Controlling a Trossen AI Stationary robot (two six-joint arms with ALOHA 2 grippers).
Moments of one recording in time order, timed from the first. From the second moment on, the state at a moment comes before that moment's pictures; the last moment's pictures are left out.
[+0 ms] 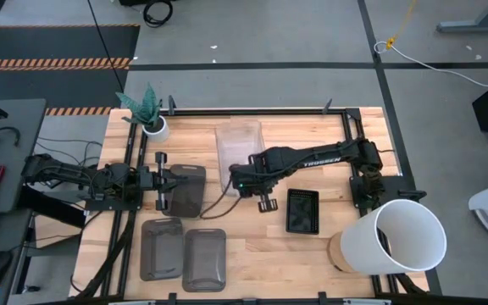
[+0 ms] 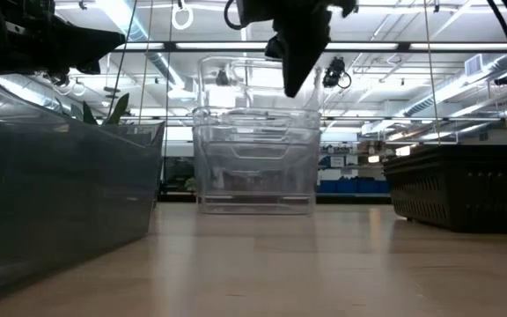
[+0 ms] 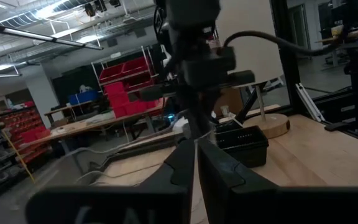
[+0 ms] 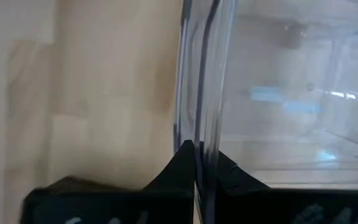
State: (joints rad) left arm -0.15 0.34 0.01 0.52 -0.18 0.30; right arm 0.11 2.01 1.94 -1.31 0.11 -0.08
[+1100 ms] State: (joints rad) left arm -0.15 0.34 0.01 0.52 -0.18 0.30; right arm 0.11 2.01 2.06 -1.37 0.16 0.03
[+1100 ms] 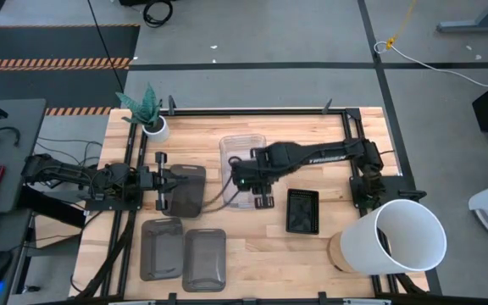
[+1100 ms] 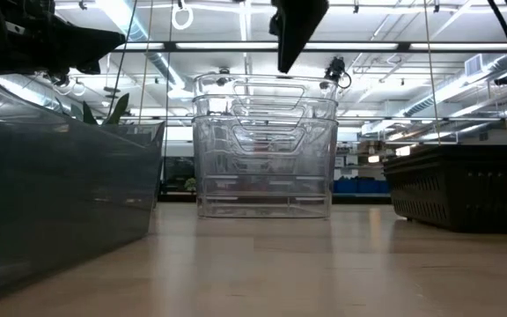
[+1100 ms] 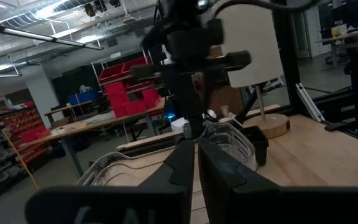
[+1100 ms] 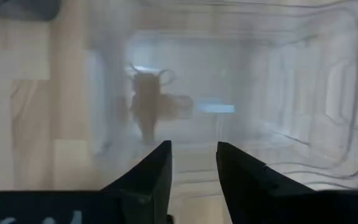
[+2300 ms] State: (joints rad) left arm -0.15 0.34 0.01 0.52 -0.18 0.30; right arm -0.16 2.01 1.72 -1.44 0.25 0.11
